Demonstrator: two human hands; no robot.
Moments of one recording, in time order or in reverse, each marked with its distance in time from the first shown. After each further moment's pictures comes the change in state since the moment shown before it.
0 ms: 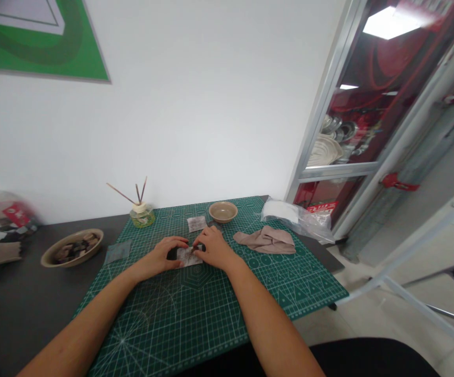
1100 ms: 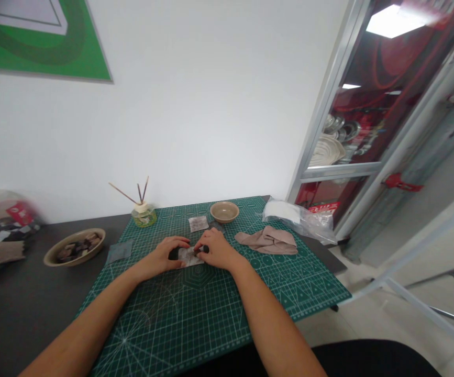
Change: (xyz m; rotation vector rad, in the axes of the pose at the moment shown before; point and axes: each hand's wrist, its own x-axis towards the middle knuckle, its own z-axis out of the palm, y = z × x) left_hand -0.001 0.005 -0.001 -0.003 -0.003 -0.019; right_hand -0.001 0.000 -0.002 0.050 -0.049 -0.043
